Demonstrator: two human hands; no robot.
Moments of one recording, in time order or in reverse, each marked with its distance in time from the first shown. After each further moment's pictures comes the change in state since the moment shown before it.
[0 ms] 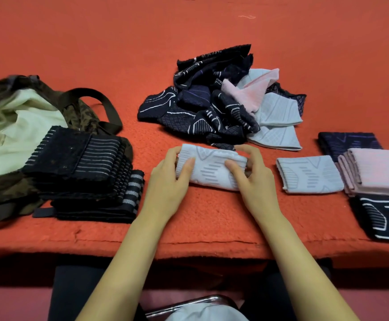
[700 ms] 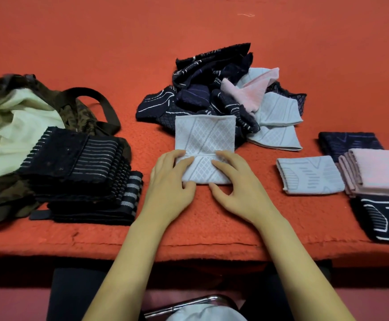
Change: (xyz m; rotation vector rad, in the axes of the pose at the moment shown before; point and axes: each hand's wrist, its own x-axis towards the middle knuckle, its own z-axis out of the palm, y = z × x) left_hand 0.001 -0.011 0.007 0.349 -0.055 0.123; right_hand -0.002 0.004 0.008 -0.261 -0.278 -0.269
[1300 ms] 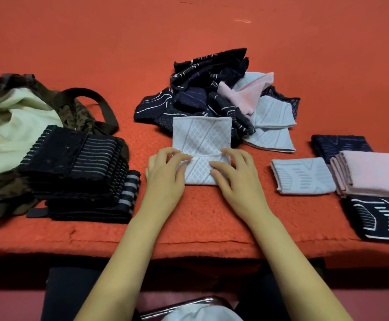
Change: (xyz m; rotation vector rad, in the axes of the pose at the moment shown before) left_hand 0.008 0.001 0.004 -0.071 0.110 -0.102; right_hand 0.005 0.002 0.000 -0.183 0.110 0.018
